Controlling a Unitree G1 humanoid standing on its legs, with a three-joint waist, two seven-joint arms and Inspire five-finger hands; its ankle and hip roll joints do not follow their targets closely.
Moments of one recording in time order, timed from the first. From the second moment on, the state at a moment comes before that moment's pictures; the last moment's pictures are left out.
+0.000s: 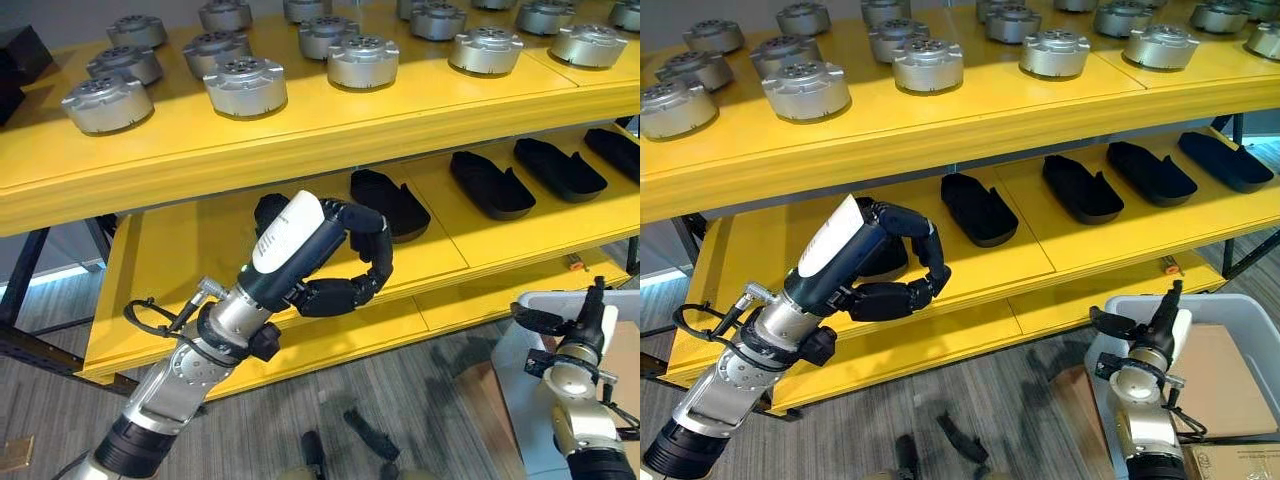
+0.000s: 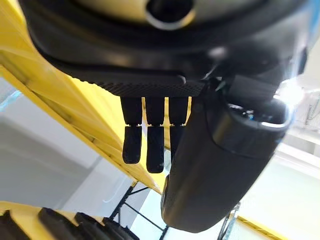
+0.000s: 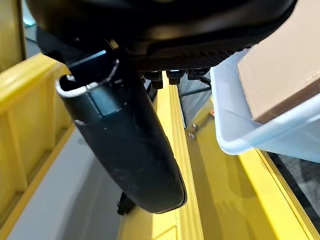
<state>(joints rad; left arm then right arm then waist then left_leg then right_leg) -0.16 0.64 -0.20 -0.35 0.16 -0.49 -0.01 -0.04 -0.49 -0.14 0.24 0.26 0.10 -0.56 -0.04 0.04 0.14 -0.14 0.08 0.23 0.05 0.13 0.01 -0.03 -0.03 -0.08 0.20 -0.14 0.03</state>
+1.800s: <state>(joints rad) 0.16 0.40 -0.22 1.00 -0.05 -0.15 -0.23 0.12 -0.35 0.15 1.26 0.01 0.27 0.14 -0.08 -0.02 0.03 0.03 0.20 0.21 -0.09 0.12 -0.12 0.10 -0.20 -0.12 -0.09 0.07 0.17</state>
